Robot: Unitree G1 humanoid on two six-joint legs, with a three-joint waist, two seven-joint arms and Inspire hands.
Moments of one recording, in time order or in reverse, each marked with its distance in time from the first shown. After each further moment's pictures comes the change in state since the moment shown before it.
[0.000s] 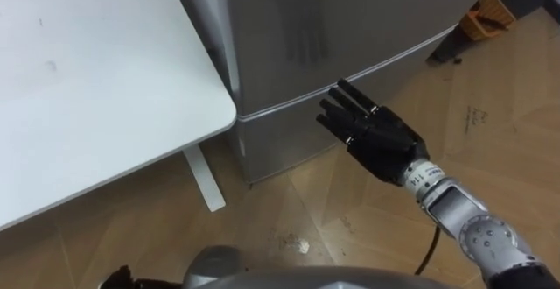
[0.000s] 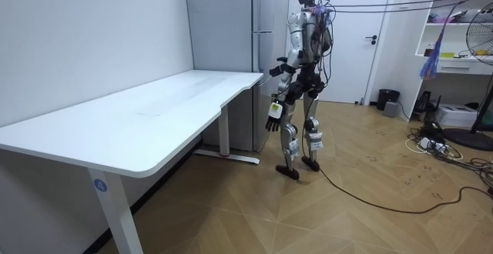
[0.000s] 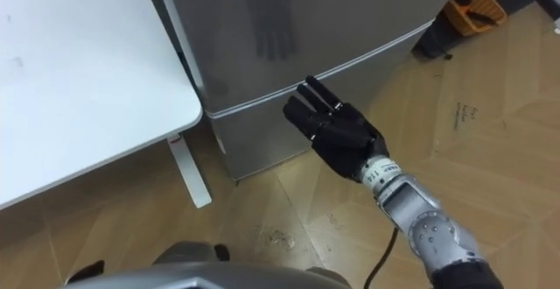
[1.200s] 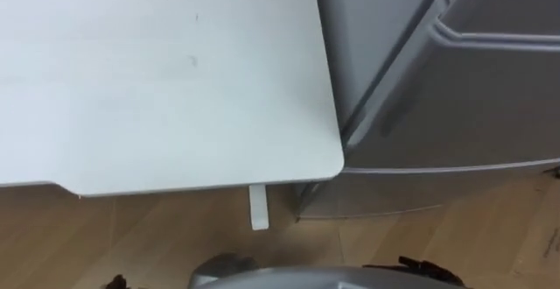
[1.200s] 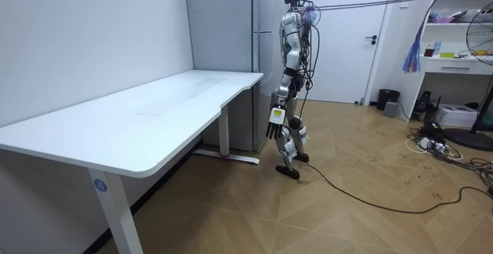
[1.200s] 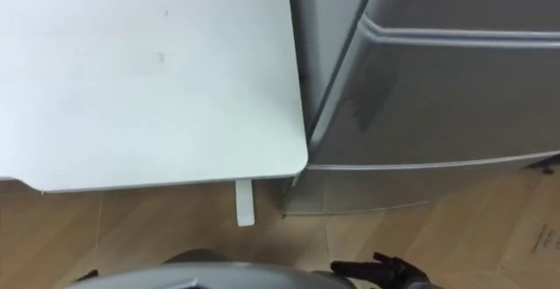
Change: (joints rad) left arm 0.025 -0.047 0.097 0.003 0.079 -0.050 0.028; right arm 0.009 0.077 -0.140 0.857 -0.736 -0.086 -0.120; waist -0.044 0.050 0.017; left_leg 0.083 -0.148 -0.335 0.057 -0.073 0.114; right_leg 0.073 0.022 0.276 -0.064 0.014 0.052
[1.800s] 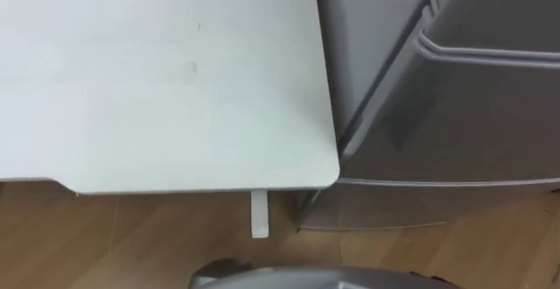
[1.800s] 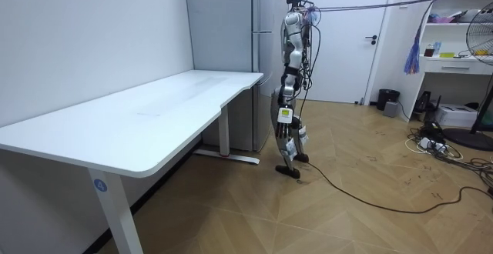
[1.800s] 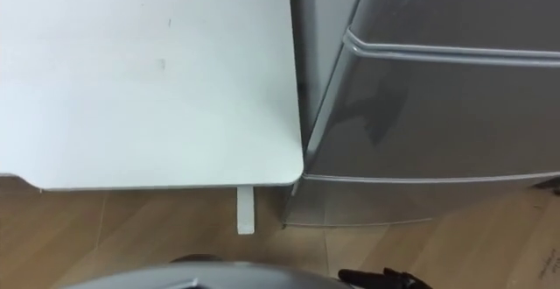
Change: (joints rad) left arm 0.013 -0.066 0.060 0.090 0.156 0.032 -0.040; right arm -0.007 0.018 -0.117 0.098 -0.067 0.009 -0.012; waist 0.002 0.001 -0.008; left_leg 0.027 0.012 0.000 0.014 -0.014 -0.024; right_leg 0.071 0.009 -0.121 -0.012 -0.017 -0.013
